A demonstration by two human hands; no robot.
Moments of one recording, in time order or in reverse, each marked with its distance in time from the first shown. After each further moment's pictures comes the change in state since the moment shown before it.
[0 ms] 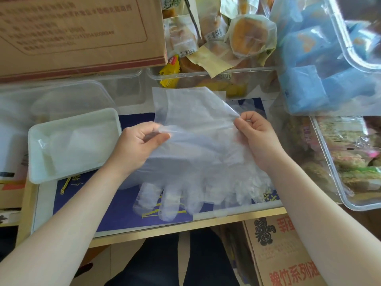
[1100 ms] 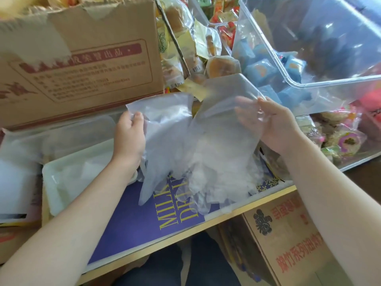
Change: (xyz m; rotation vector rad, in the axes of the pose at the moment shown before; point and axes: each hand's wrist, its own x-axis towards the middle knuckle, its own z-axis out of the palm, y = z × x) left_hand 0.039 0.034 -0.032 -0.110 0.403 -0.159; right_hand -0.044 -0.088 -0.012 0.483 -0.103 -0.076
